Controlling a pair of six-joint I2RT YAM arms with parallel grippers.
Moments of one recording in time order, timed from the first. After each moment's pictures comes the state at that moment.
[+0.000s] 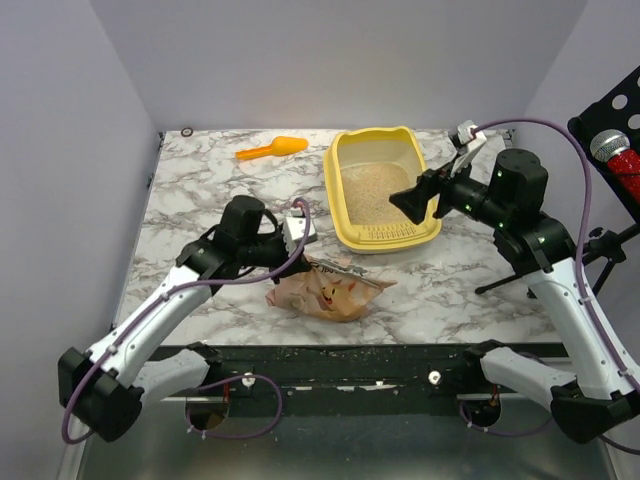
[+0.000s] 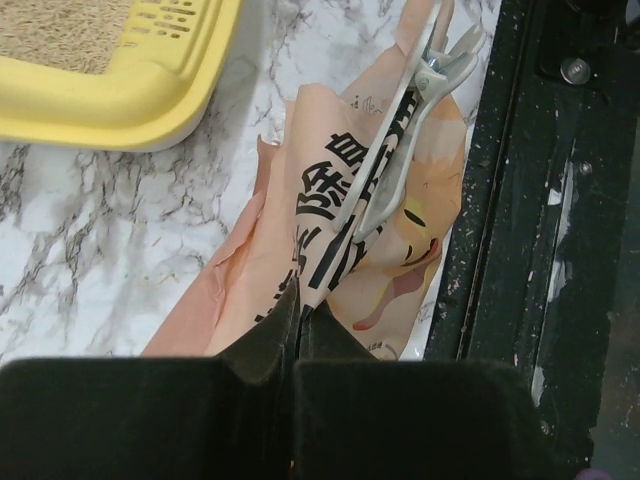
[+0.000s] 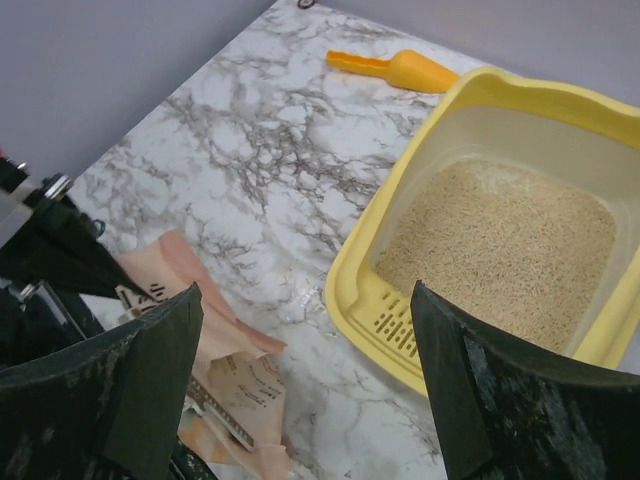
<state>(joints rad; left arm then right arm) -0.55 0.97 0.89 -0.52 0.64 0.33 0.37 1.05 1.31 -0.49 -0.38 0.11</state>
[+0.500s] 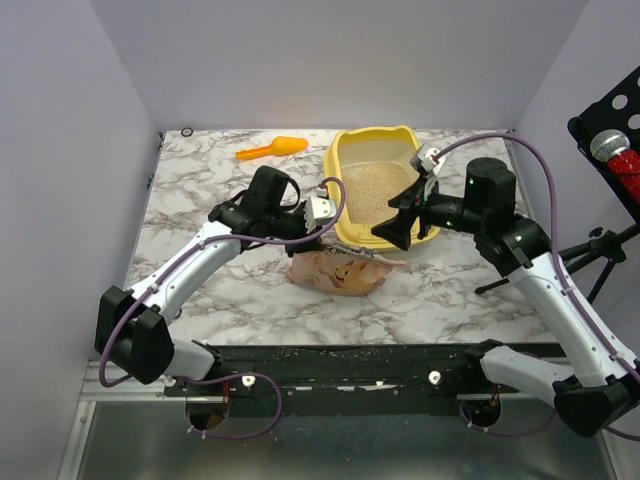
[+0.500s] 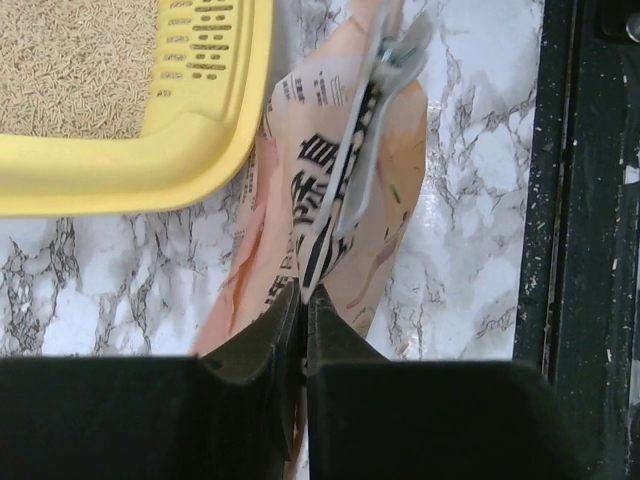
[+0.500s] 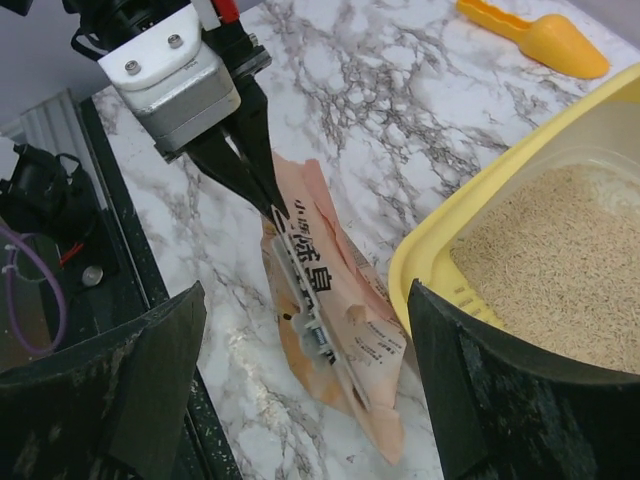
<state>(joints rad) -0.54 1.38 1.18 -0.61 0.74 0.60 0.44 1.06 1.21 -0.48 -0.62 -0.06</state>
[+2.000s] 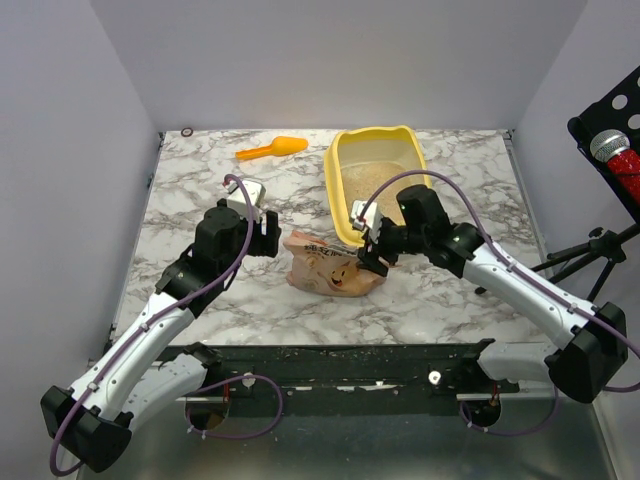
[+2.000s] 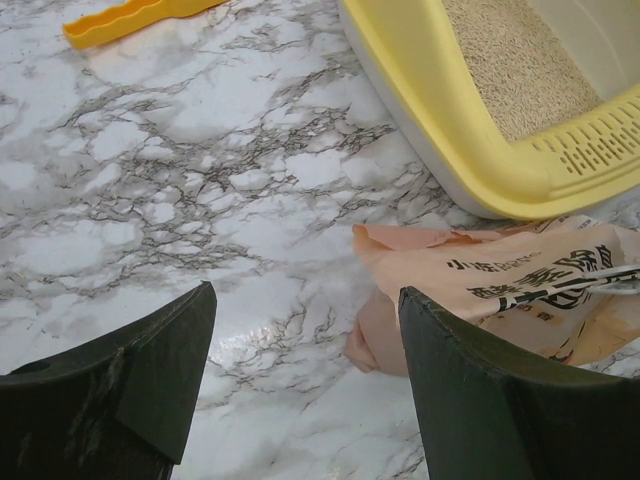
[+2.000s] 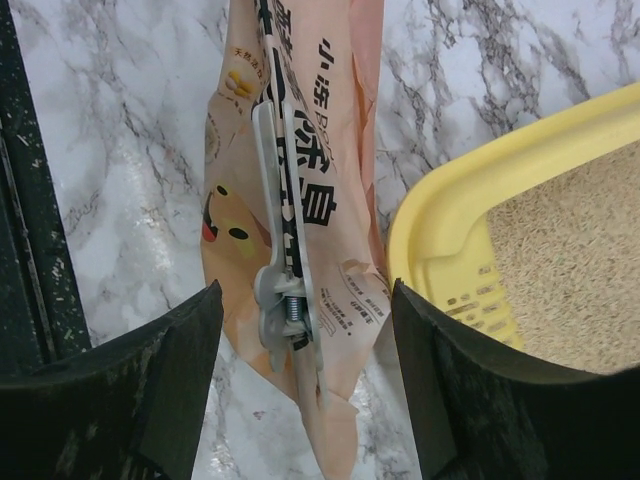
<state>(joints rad) -0.54 0.85 0.82 -0.34 -0.15 -0.14 0.66 1.24 1.03 -0.47 -0.45 -0.52</state>
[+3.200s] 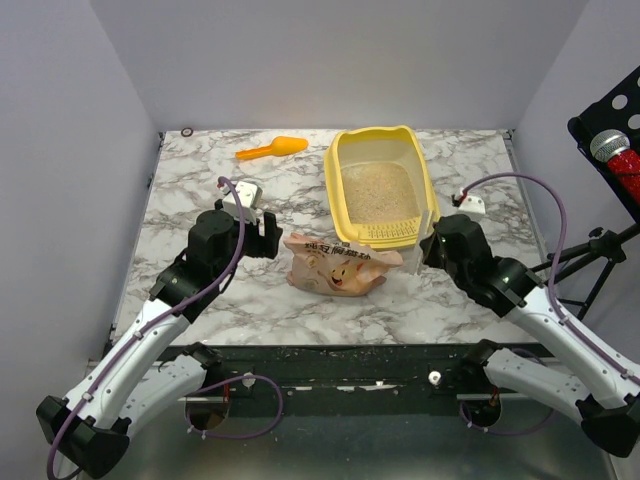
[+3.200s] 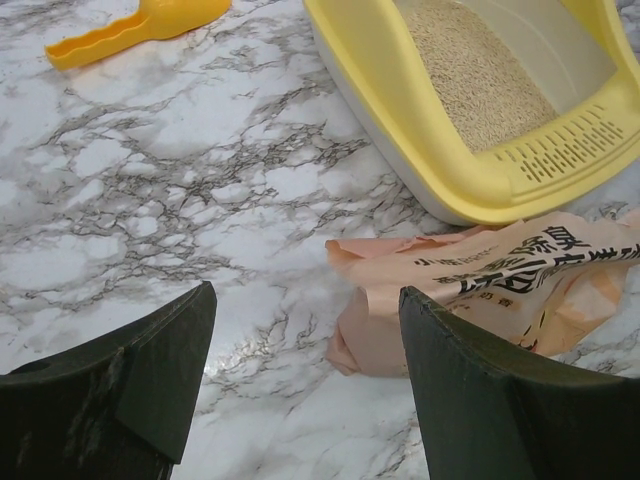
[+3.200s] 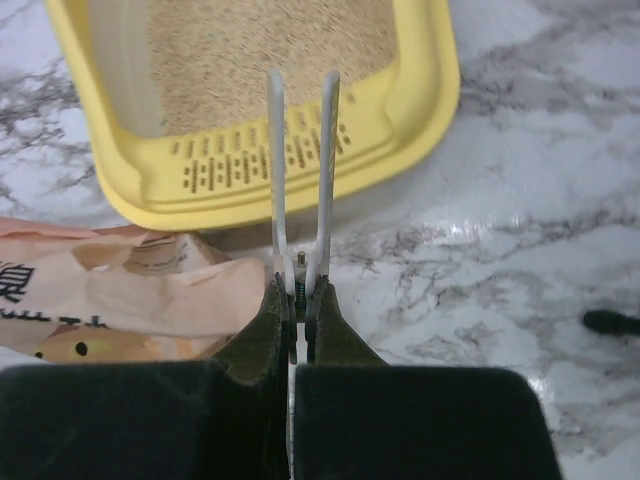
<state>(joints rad) -0.54 0.81 0.82 -0.34 -0.11 -0.16 0.68 0.89 0.91 -0.63 0.48 0.53</state>
